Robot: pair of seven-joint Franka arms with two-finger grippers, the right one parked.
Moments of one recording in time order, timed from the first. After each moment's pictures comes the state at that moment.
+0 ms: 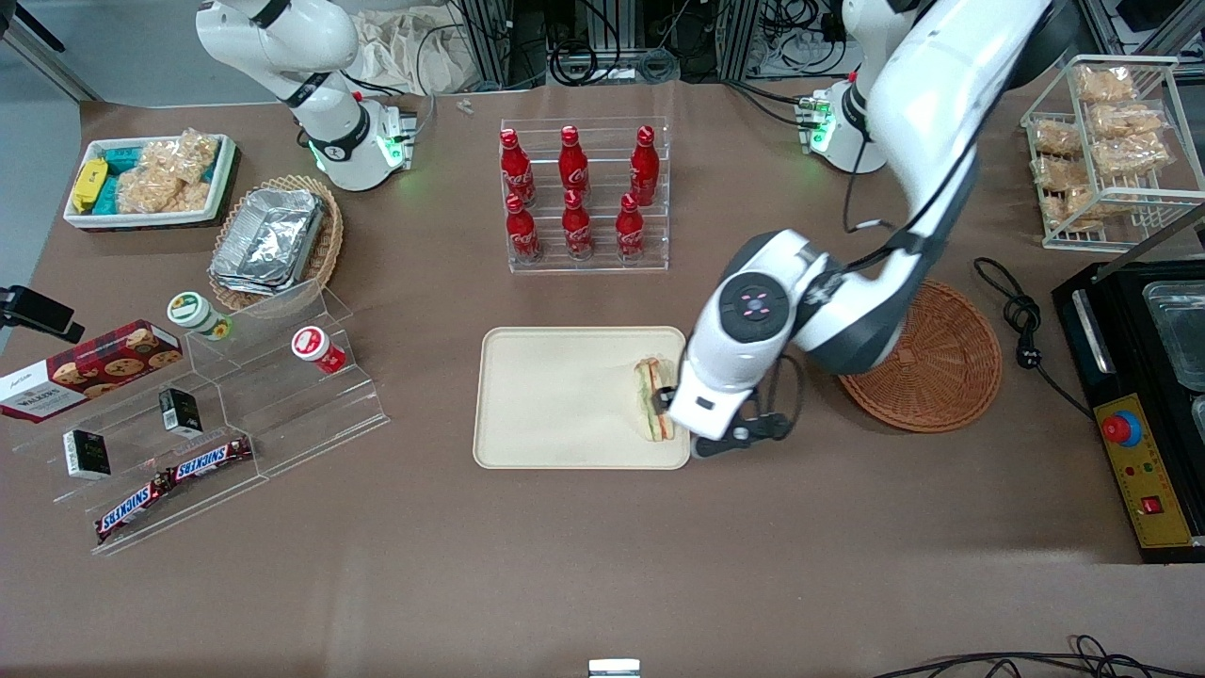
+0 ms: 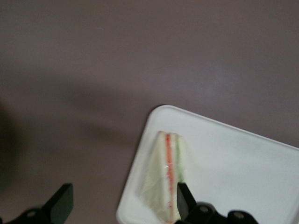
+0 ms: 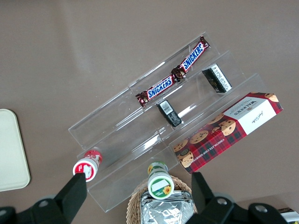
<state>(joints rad) -0.12 0.60 -0.52 -1.41 0.31 1.96 -1.01</state>
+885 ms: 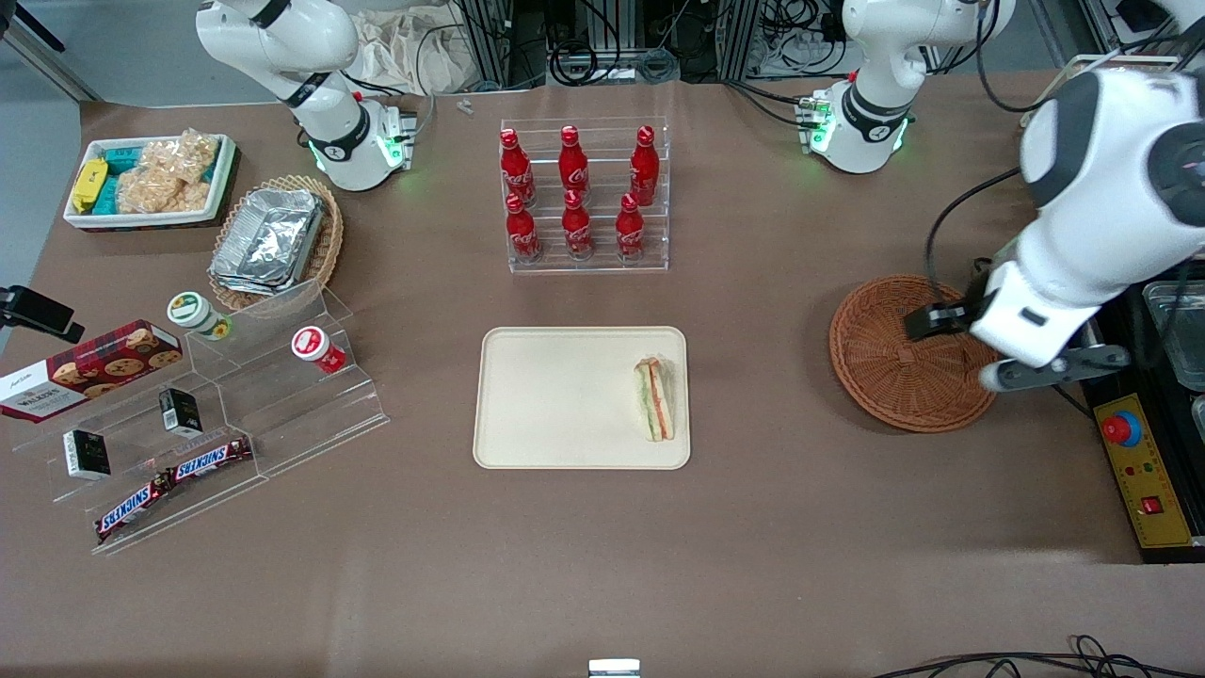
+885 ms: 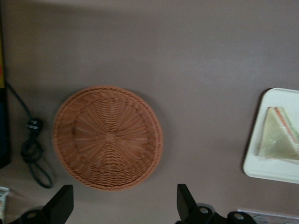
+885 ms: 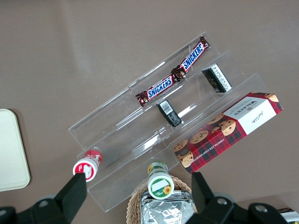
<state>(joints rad) -0.07 0.11 -0.08 -1.65 0.04 1.71 -0.26</state>
